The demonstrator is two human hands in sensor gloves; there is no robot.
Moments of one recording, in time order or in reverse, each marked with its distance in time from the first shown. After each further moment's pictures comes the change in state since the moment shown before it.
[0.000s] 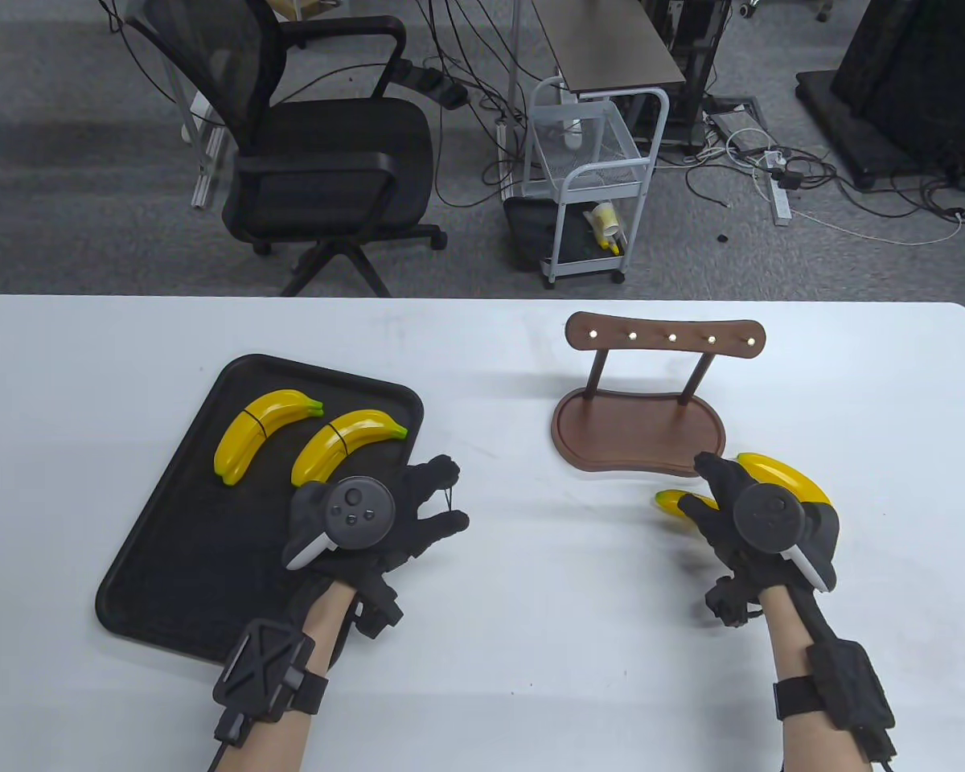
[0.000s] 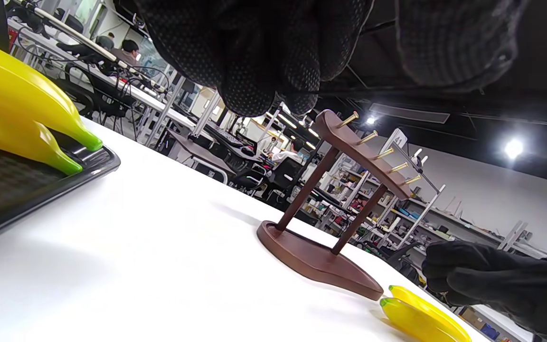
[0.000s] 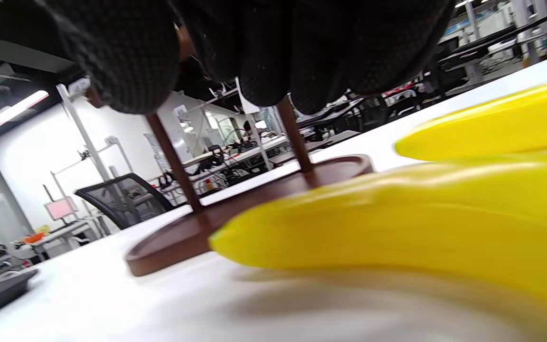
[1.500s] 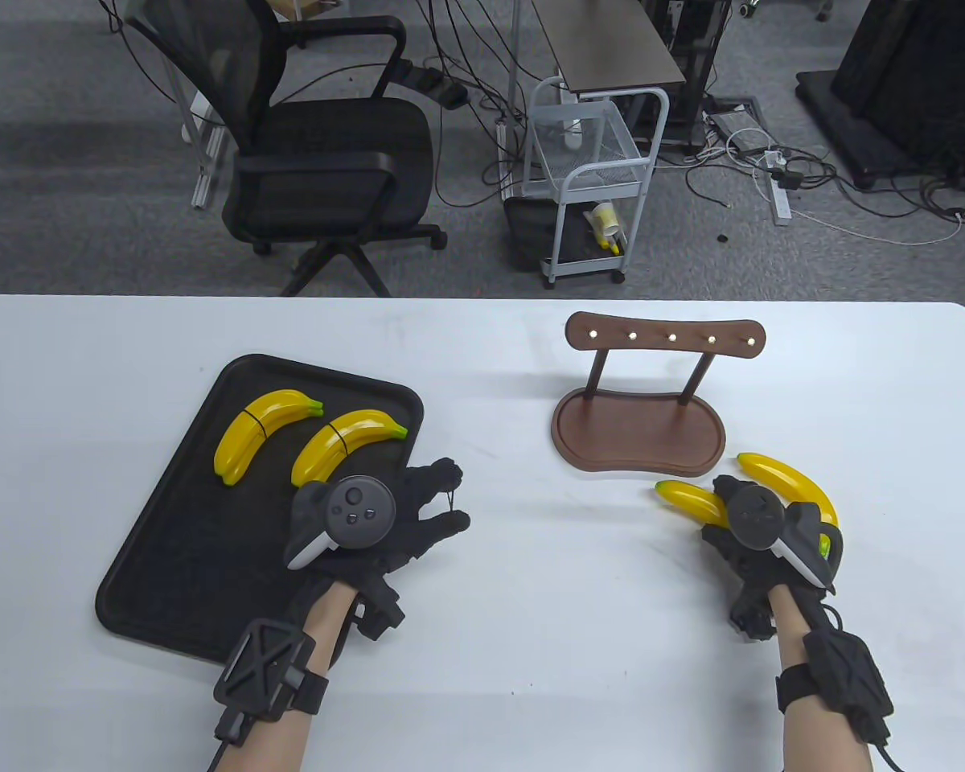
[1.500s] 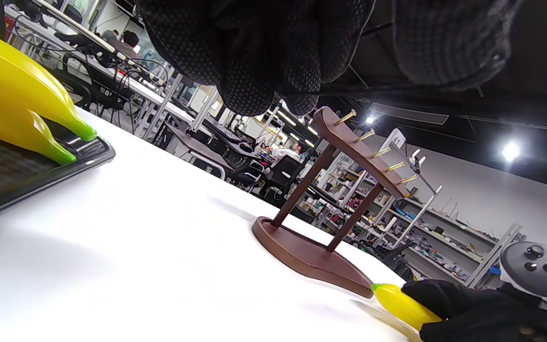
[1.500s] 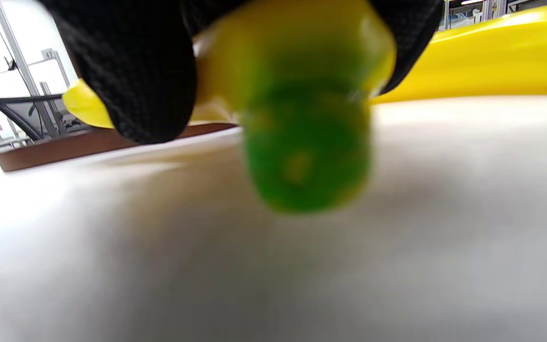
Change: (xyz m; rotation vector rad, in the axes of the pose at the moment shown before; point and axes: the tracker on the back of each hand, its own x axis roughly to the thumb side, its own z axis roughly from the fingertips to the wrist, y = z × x) left_hand 0.001 -0.001 -0.001 -0.010 -0.004 0.023; right_hand -0.027 0.027 -0.005 0.144 0.085 0.193
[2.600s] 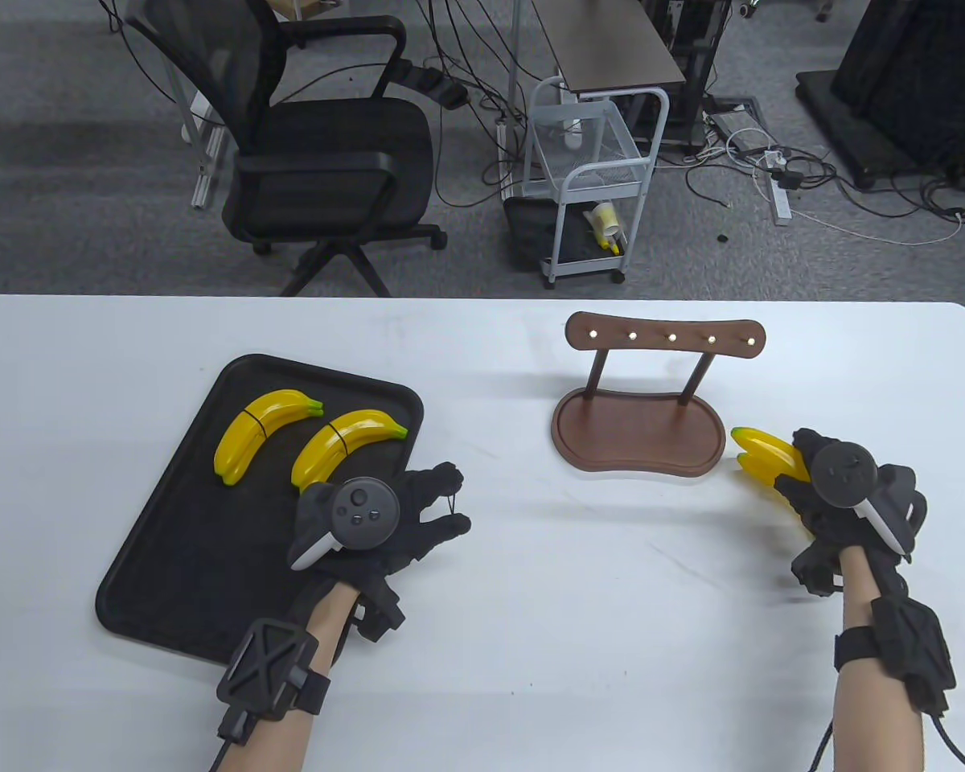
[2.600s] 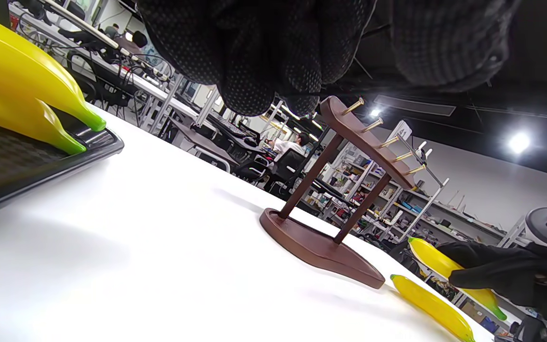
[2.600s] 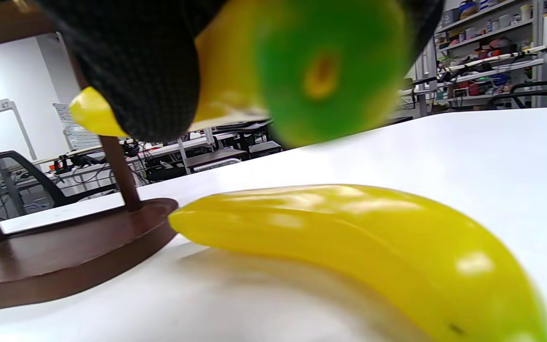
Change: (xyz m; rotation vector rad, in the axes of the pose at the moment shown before) left_hand -0.001 -0.005 0.000 -0.017 0.015 -0.014; right_hand -0.071 -0.058 -0.030 -0.123 0.127 -0.023
